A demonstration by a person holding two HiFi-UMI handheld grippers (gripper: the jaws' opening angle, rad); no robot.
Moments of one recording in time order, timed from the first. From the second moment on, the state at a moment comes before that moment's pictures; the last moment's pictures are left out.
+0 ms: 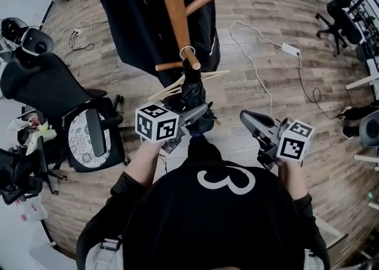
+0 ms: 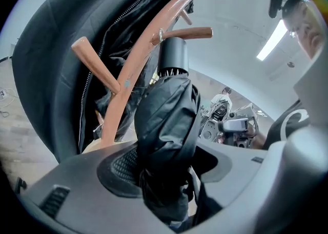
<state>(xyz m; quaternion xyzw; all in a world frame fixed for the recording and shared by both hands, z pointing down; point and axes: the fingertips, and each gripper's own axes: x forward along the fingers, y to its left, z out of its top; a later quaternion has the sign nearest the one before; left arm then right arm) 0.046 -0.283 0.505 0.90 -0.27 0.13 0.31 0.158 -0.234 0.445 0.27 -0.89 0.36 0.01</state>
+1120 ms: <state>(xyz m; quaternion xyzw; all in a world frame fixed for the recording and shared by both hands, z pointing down) -0.004 -0.318 0.514 0.89 -0.36 0.14 0.26 0.153 -0.224 0.437 0.27 -0.90 0.34 0.02</state>
